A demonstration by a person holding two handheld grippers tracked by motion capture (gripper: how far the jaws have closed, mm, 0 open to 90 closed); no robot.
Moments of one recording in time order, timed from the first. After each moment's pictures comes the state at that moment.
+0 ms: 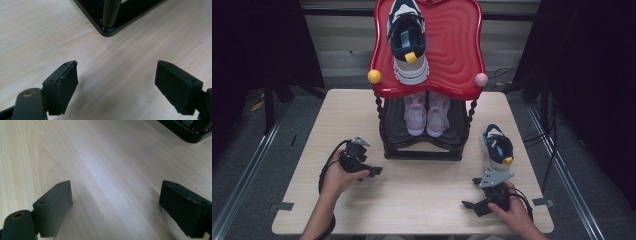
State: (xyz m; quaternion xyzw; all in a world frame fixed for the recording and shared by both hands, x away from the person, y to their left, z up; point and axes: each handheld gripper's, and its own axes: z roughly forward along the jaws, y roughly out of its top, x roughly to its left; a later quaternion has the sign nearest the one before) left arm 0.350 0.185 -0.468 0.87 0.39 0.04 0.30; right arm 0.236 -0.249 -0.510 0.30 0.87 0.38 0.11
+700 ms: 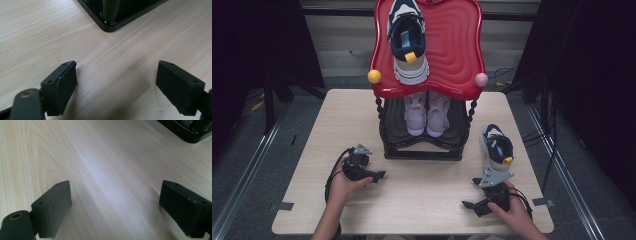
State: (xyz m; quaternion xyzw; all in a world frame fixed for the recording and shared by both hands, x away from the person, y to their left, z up) left arm 0.339 0.182 -0.497 0.85 0.39 0.09 0.33; right arm 0.236 -0.249 -0.510 0.29 0.87 0.38 0.11
